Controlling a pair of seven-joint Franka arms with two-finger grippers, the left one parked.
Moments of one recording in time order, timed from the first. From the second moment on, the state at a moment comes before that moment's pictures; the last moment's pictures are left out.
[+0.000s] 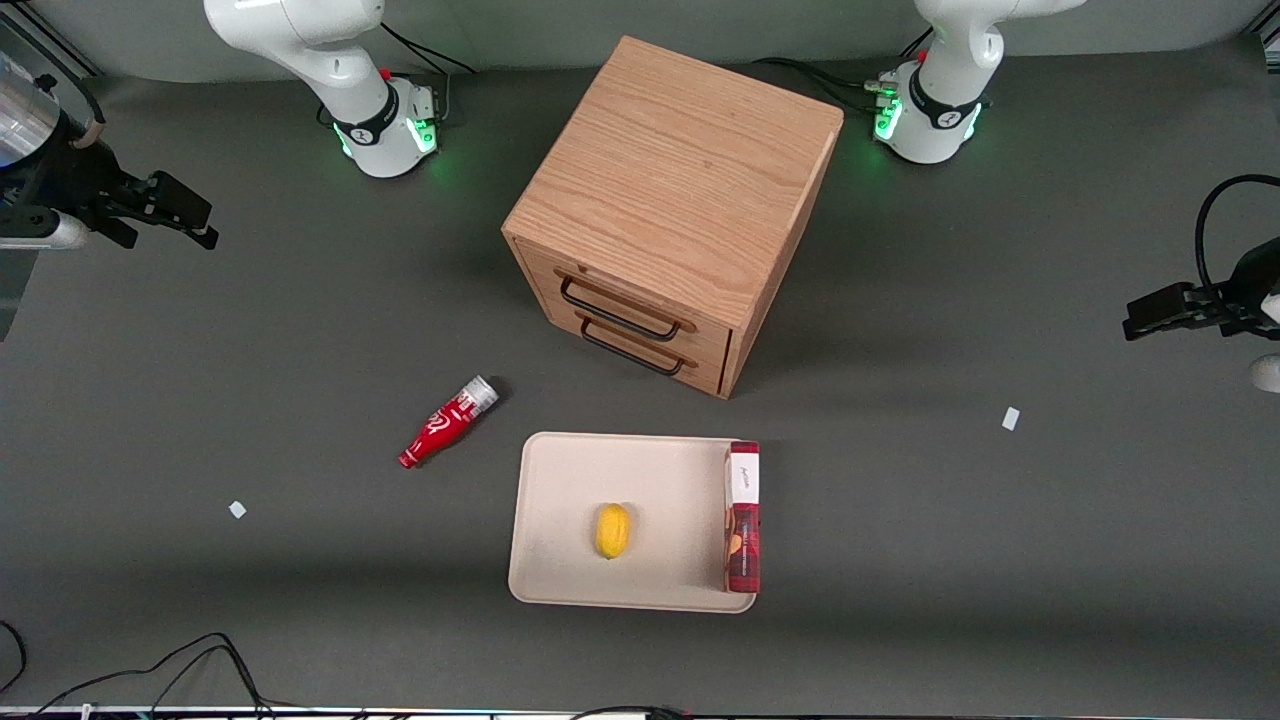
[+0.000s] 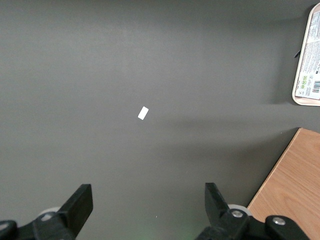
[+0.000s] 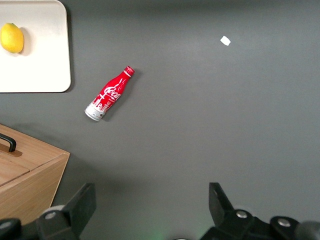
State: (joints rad) arm 0.15 -0.23 -0.09 -1.82 -0.01 1.61 0.13
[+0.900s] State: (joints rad) arm 0.16 -0.01 0.04 -1.76 0.00 1.72 0.53
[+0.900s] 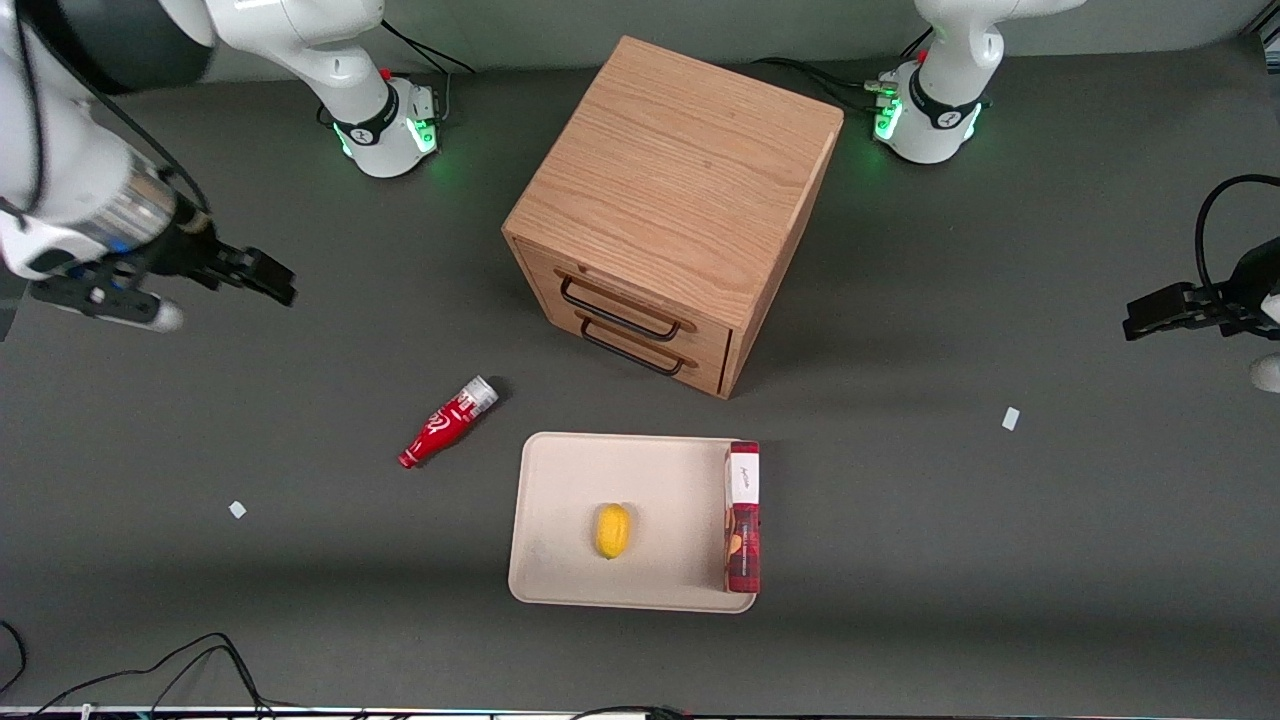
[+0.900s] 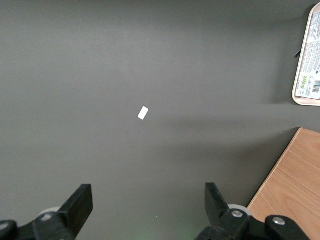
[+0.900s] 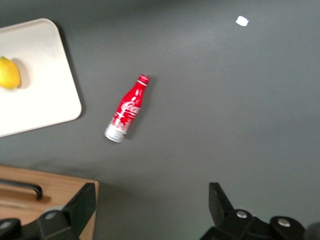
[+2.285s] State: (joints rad) arm 0.20 0.48 0.11 -1.93 0.00 2.37 1.10
